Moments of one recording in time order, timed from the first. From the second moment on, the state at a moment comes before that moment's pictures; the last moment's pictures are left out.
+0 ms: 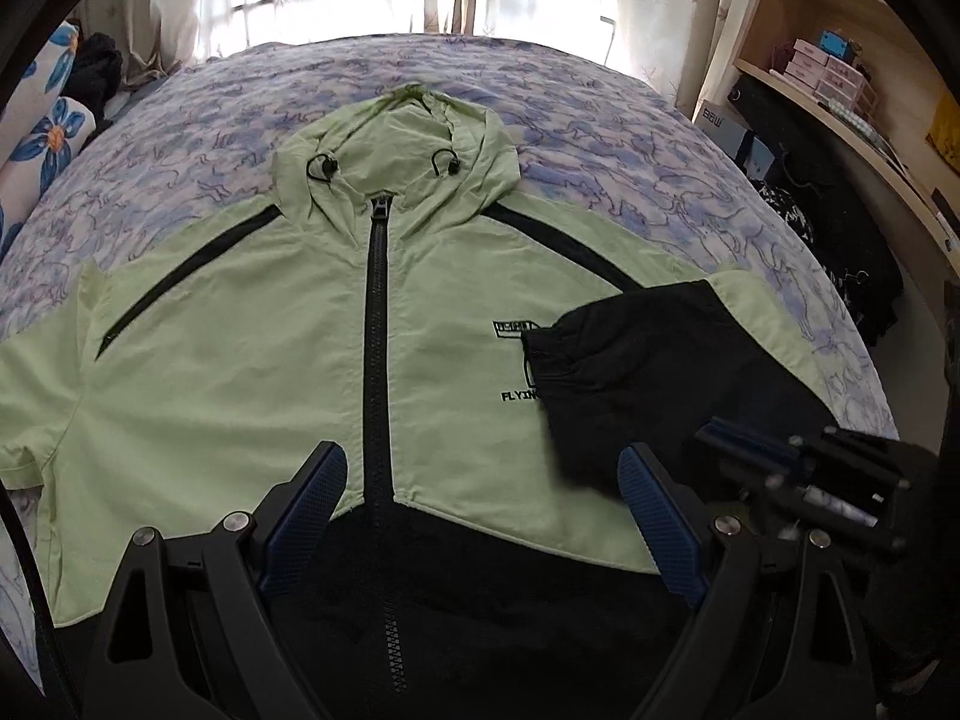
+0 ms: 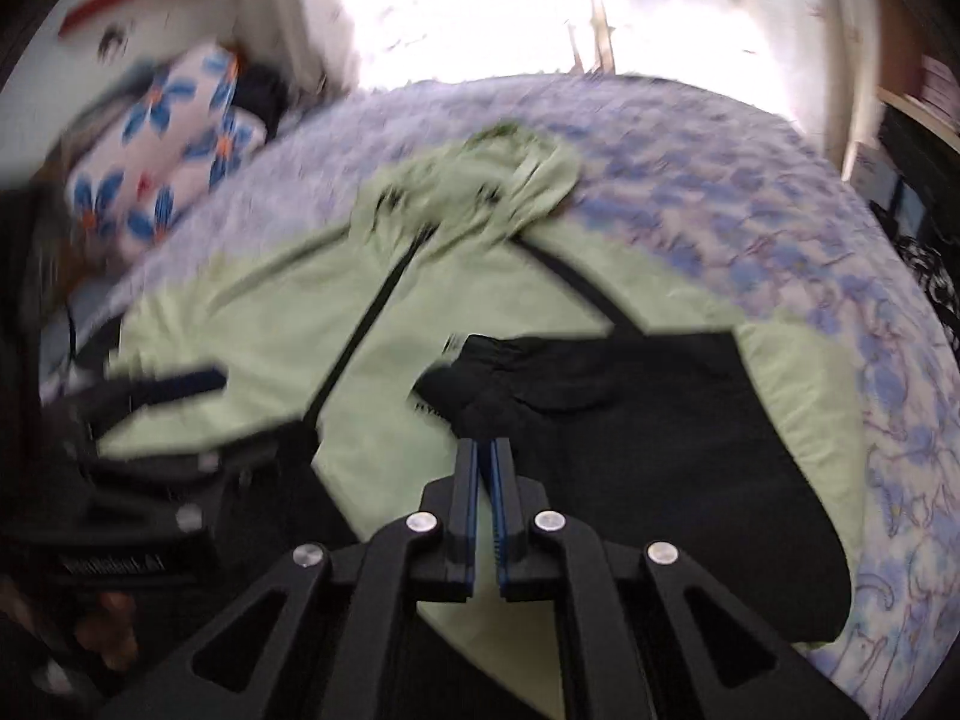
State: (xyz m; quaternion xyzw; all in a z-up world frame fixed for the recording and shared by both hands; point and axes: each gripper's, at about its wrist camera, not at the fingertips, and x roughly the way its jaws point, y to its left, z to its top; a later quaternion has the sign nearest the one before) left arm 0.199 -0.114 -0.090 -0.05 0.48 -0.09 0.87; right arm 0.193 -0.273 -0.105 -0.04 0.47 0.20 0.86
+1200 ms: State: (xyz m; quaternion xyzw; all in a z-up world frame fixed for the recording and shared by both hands) left arm 0.251 -0.034 -0.039 0.03 0.43 -0.02 0.90; right arm 0.159 -0.374 -0.083 0.07 0.48 0.12 0.87
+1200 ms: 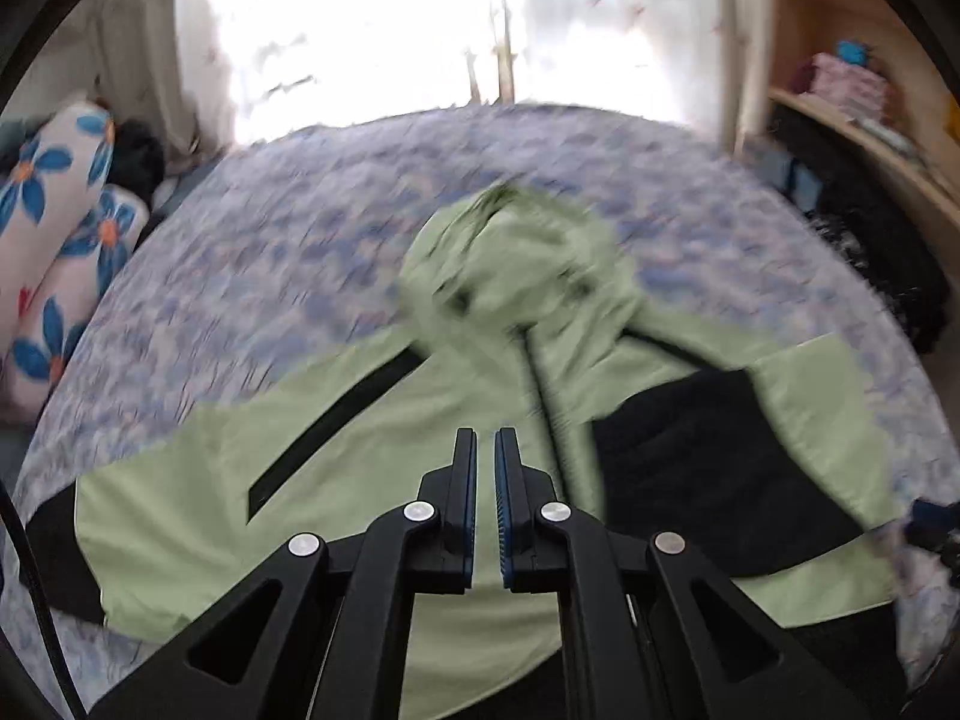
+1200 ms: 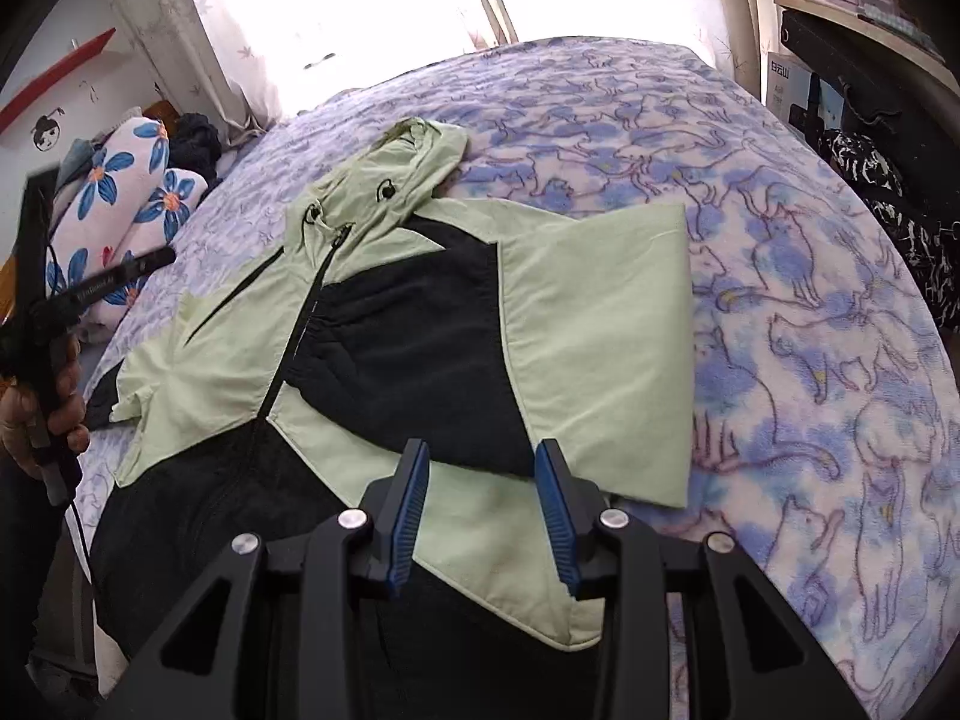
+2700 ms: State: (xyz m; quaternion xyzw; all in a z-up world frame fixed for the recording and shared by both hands) left arm 0.294 0.007 -0.114 0.06 0.49 -0.02 0.87; right arm 0.200 -0.396 -0.113 0.10 0.51 0.07 0.85
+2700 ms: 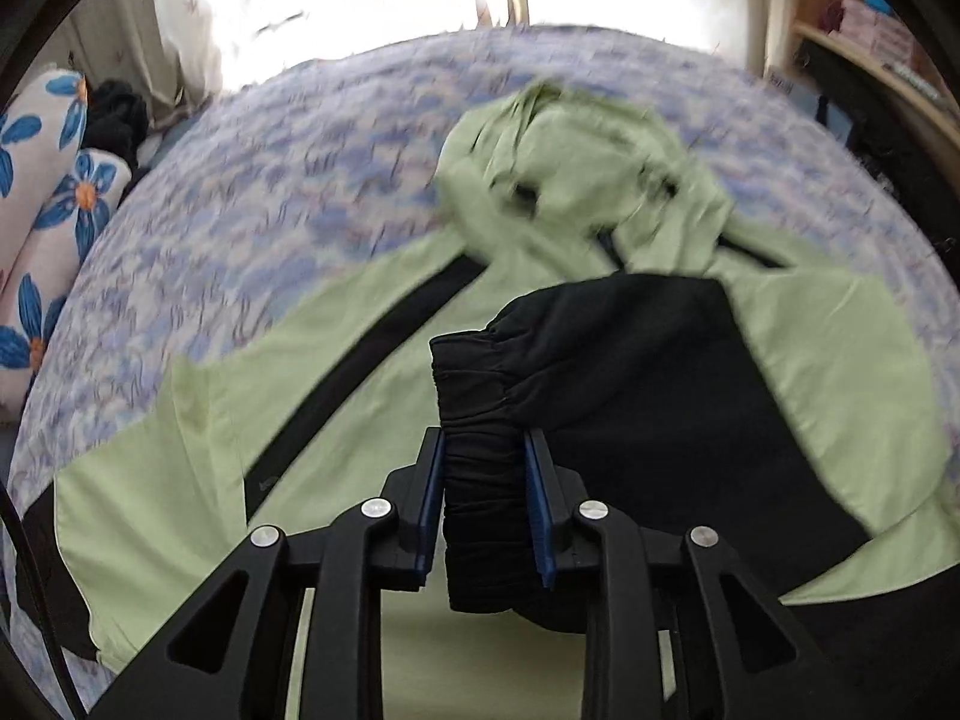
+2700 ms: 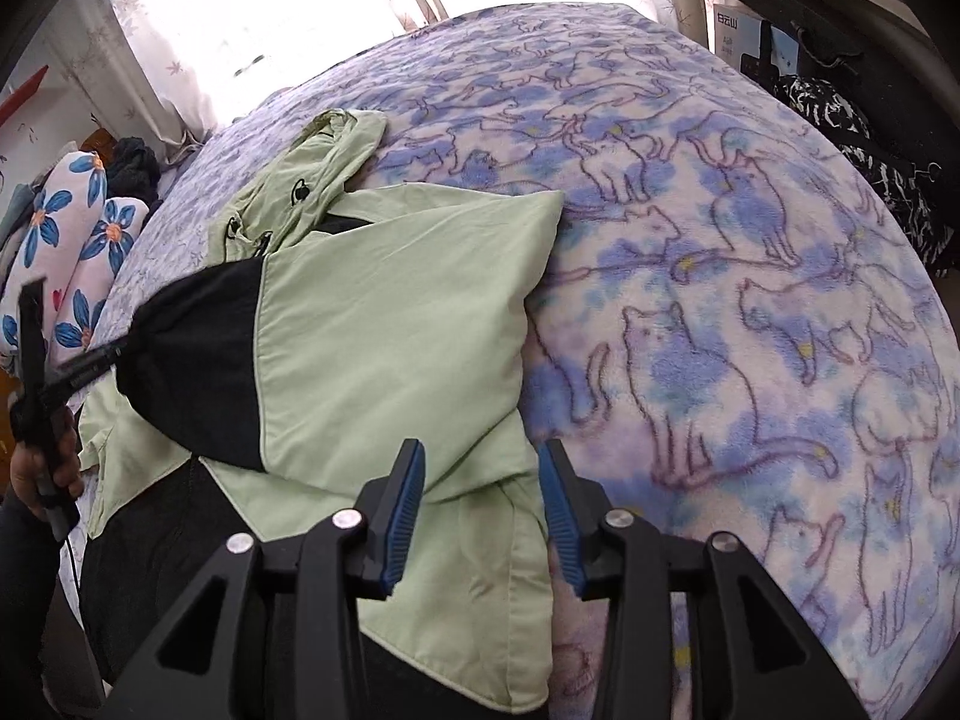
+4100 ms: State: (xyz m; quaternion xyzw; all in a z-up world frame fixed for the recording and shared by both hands) left arm 0.300 0.035 -0.131 -0.05 0.52 -0.07 0.85; right arm 0.253 -0.420 -0.131 0.13 0.54 0.08 0.83
